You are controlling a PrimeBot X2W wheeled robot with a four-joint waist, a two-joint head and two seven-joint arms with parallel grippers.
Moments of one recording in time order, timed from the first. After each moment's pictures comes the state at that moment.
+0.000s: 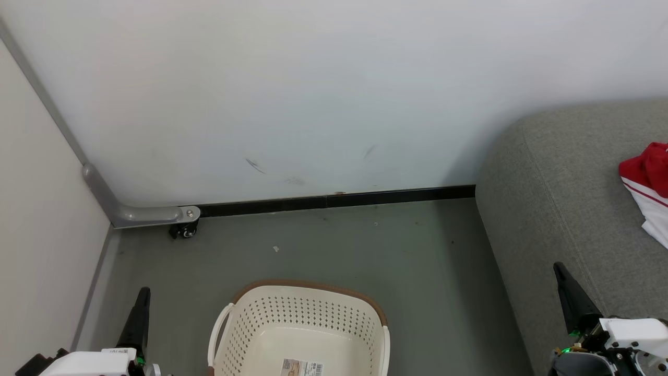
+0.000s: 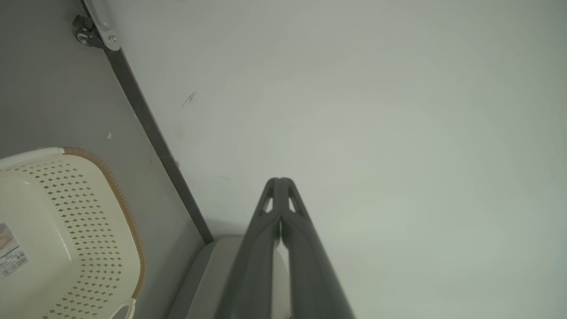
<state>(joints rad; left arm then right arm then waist) -0.06 0.03 0.08 0.27 -1.60 -0.12 0.10 -0.05 -0.12 -0.01 0.25 1.71 0.12 0.01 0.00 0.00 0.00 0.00</state>
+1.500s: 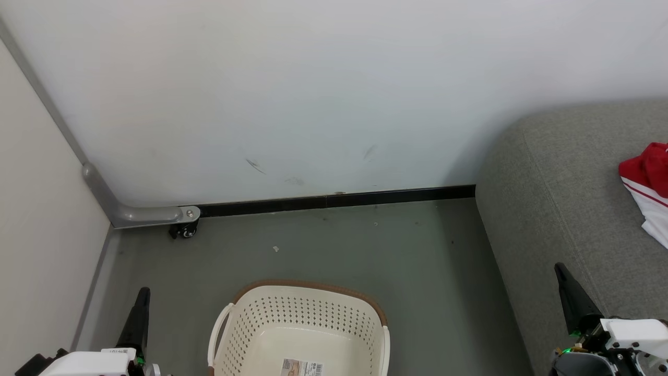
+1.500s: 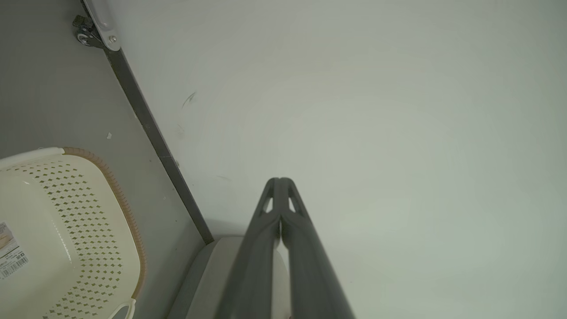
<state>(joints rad) -0.06 0.03 0.08 0.27 -1.60 -0.12 0.11 -0.05 -0.12 -0.02 0.26 1.71 0.12 0.01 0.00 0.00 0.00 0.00</state>
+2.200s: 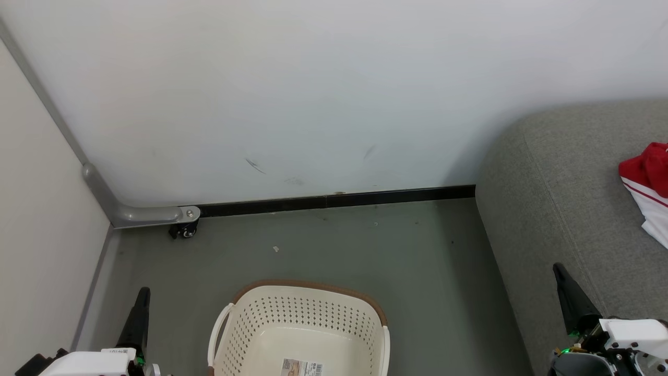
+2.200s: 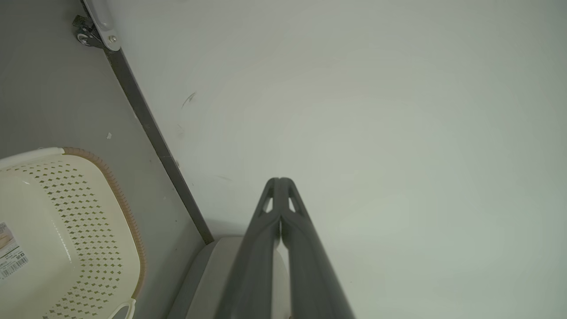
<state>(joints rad) -0.06 0.03 0.08 0.27 -1.60 -0.12 0.11 -0.05 -0.11 -0.02 0.26 1.71 0.12 0.02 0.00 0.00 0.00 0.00</state>
